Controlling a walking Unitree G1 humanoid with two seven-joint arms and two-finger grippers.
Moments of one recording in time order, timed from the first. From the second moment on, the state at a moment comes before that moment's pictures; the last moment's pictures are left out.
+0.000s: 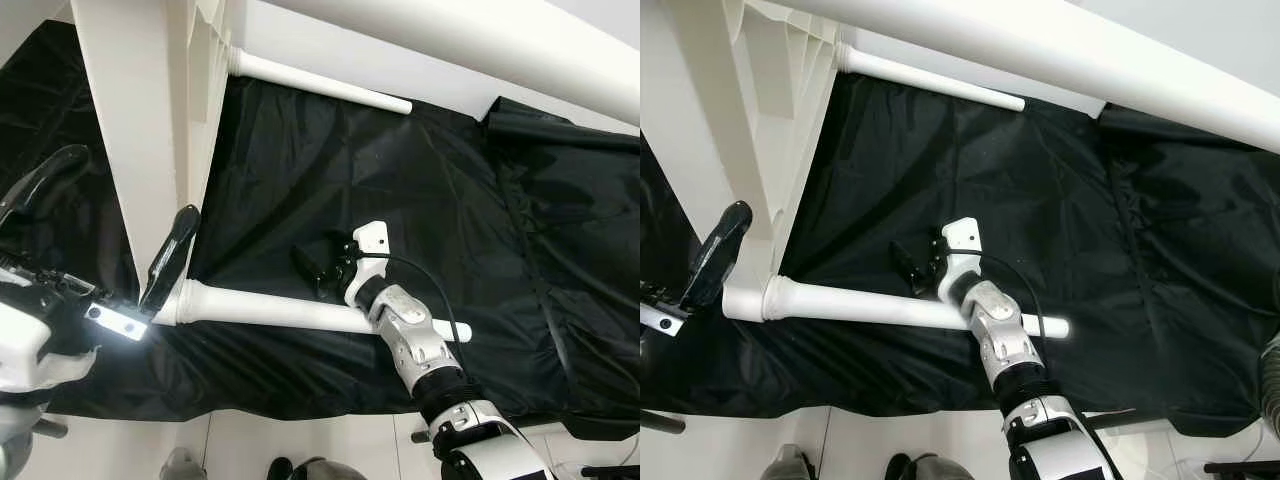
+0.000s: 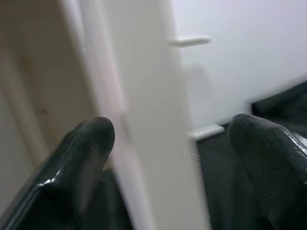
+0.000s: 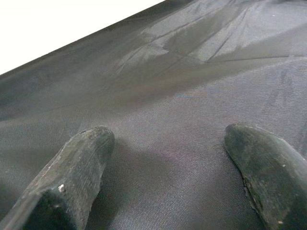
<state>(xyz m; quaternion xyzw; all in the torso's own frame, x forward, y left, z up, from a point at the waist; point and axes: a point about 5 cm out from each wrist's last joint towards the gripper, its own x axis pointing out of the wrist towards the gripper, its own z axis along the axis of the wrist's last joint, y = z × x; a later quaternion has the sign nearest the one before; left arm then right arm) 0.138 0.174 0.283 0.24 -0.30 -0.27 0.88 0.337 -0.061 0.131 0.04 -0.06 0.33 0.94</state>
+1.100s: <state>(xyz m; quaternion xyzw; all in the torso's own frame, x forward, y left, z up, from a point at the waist) 0.116 0.176 0.245 0.10 -0.13 -0.34 0.92 0.337 -0.066 0.133 0.09 -0.08 0.32 0.94</state>
